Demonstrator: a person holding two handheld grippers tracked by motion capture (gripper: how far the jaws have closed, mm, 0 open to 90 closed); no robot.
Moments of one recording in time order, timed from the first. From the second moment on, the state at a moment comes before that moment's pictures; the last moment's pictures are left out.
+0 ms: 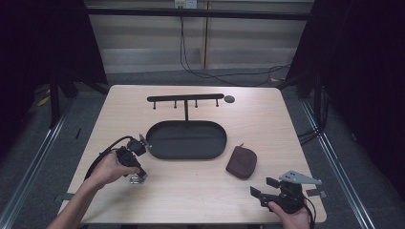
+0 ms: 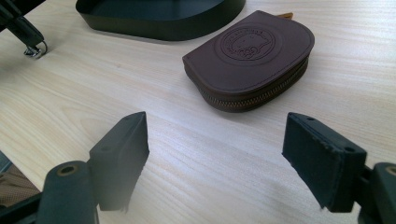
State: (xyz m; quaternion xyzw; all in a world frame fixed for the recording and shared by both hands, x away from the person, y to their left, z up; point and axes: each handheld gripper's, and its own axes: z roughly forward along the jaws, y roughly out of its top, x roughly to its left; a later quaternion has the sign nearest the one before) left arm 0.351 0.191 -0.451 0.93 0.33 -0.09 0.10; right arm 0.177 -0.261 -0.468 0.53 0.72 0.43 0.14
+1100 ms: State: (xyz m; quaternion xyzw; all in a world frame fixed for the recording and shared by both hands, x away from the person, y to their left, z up) left arm 0.348 0.211 -0.397 0.93 0.35 -0.04 0.08; right arm 0.177 -0.261 -0.469 0.53 0.72 0.42 0.14
